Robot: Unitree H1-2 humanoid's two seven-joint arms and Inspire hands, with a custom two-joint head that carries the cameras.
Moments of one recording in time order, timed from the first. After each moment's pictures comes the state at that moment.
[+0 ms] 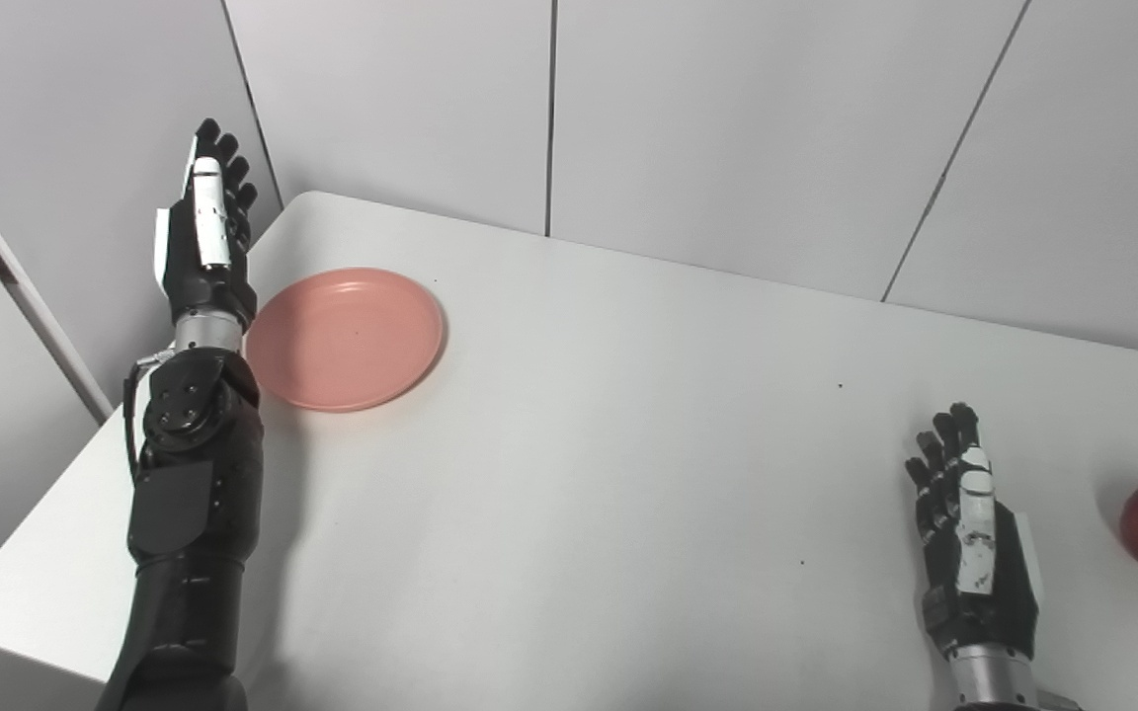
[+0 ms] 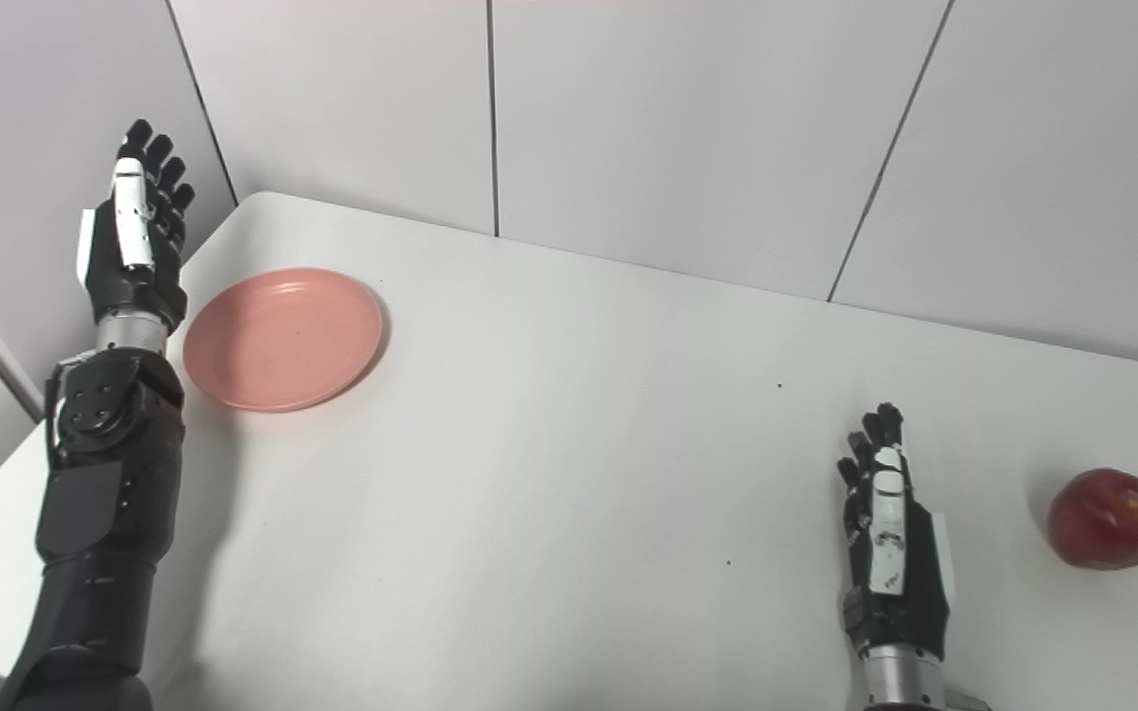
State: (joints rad) left arm -0.44 0.32 0.42 0.27 -0.26 -0.01 0.07; right arm -0.10 -0.02 -0.03 0.01 0.17 -0.04 0.07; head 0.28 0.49
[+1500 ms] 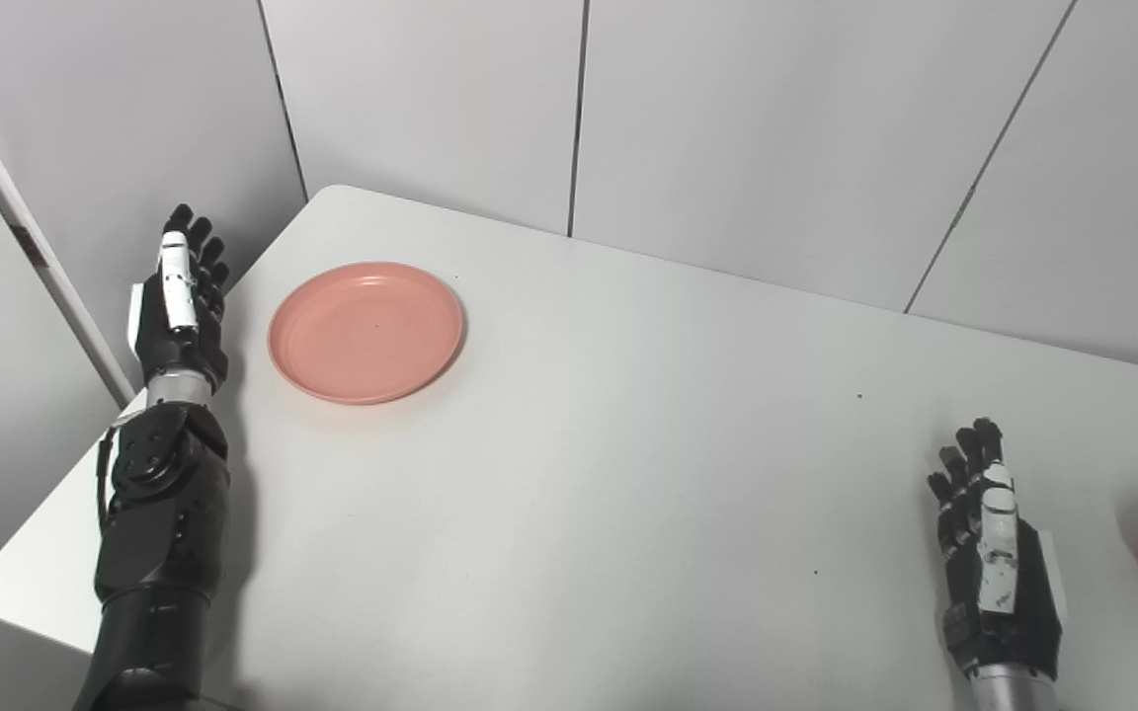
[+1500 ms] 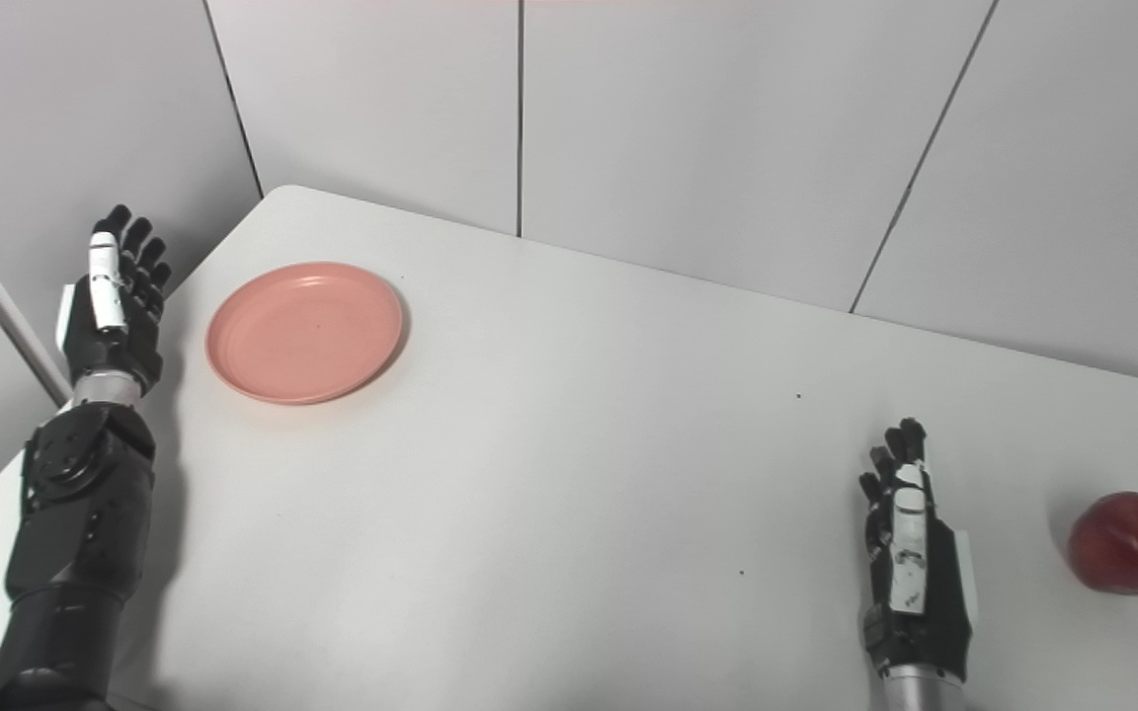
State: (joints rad) left arm -0.35 0.35 0.48 0.41 -0.37 -0.07 0.03; right arm -0.09 -0.04 -0.03 0.00 0.16 -0.04 0.08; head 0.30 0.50
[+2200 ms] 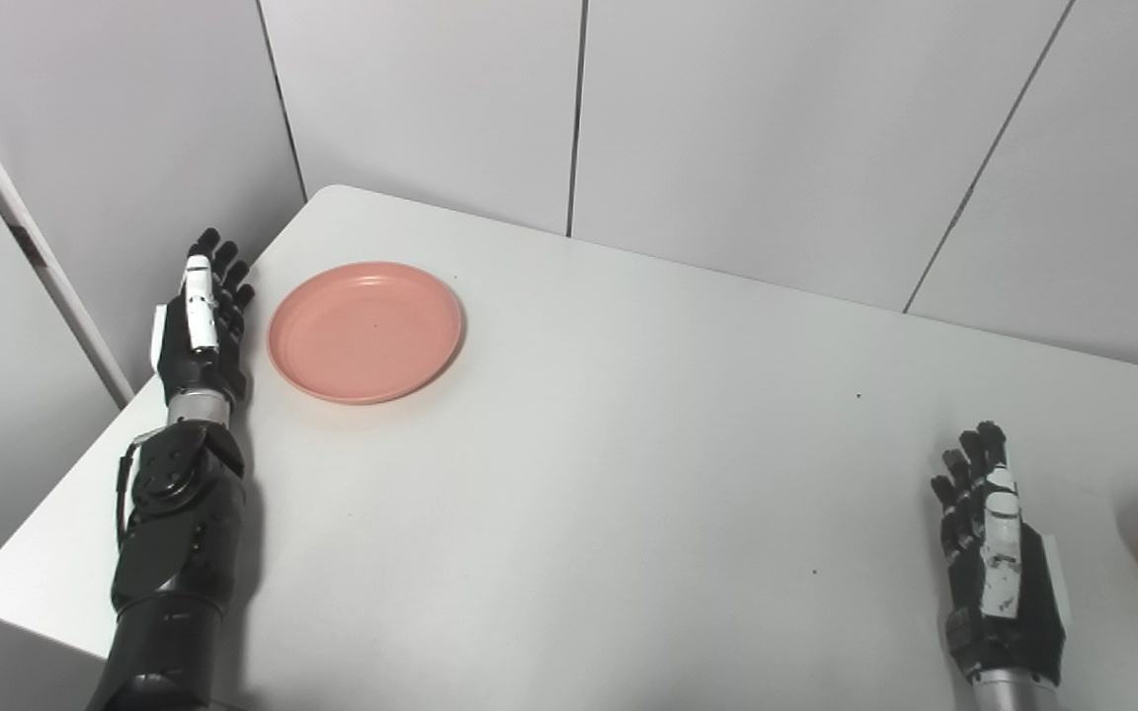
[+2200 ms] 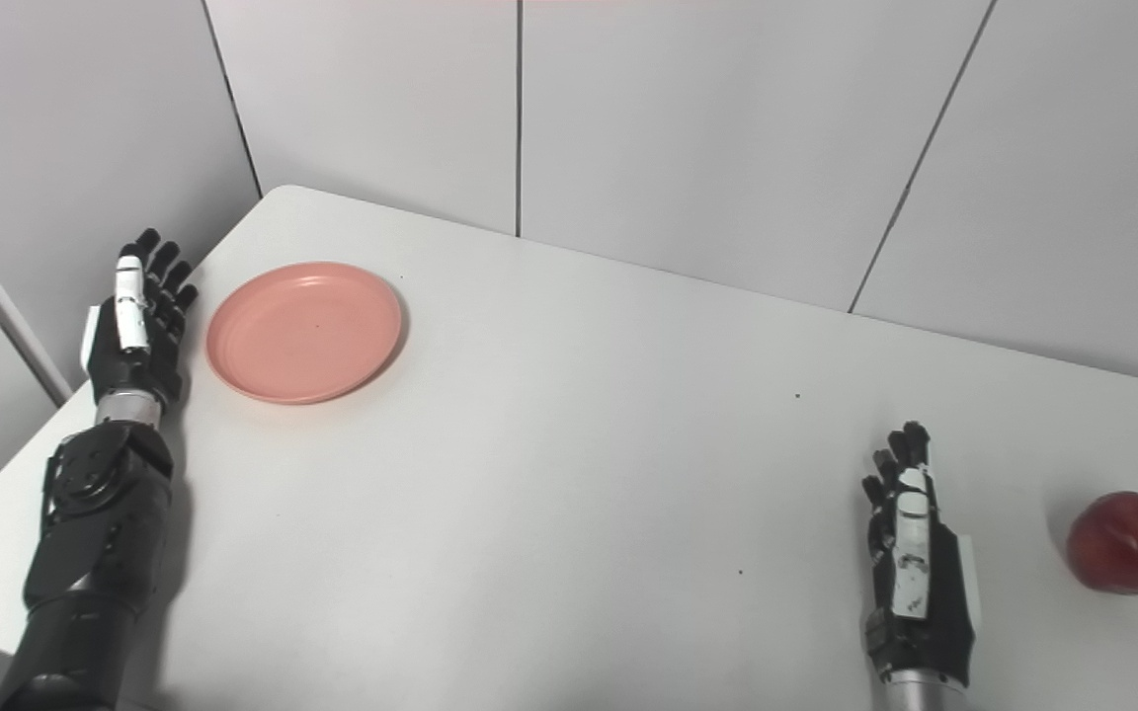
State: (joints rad) left arm -0.35 0.33 0.44 0.47 -0.36 -0.11 0.01; right arm -0.09 -0.04 -0.03 -0.01 0.16 -0.04 0.08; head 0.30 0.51
